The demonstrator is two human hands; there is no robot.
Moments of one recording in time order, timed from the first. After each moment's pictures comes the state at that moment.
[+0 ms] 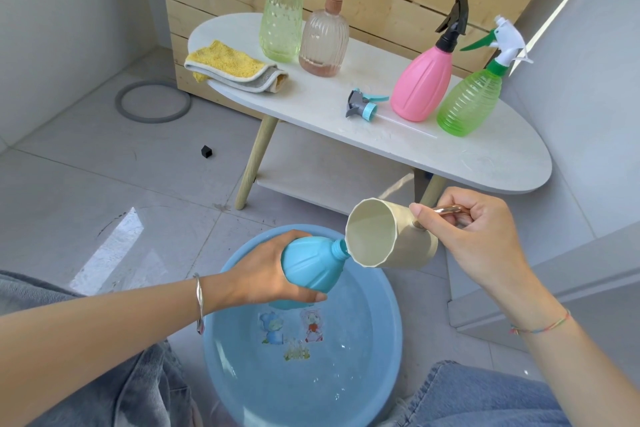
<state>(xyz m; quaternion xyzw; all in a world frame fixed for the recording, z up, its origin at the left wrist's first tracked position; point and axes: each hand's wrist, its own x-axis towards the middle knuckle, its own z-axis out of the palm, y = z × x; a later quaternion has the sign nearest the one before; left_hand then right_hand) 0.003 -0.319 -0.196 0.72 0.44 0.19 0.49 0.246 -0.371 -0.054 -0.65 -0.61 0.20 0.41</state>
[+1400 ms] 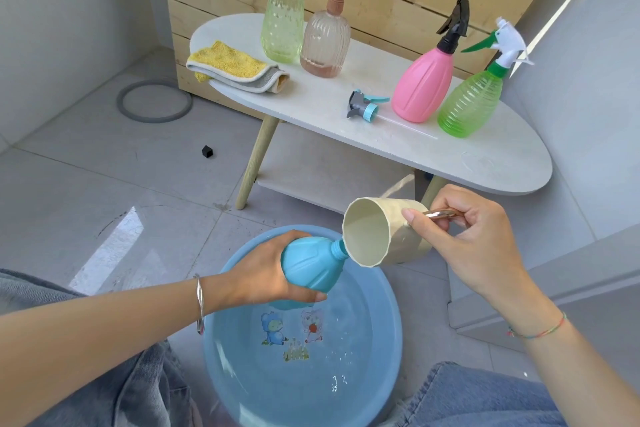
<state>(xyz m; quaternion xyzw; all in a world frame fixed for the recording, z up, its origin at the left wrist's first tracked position) 0.002 -0.320 -0.195 0.72 0.44 0.19 0.50 0.247 -0.371 -0.062 -0.59 -0.68 0.15 0.41</state>
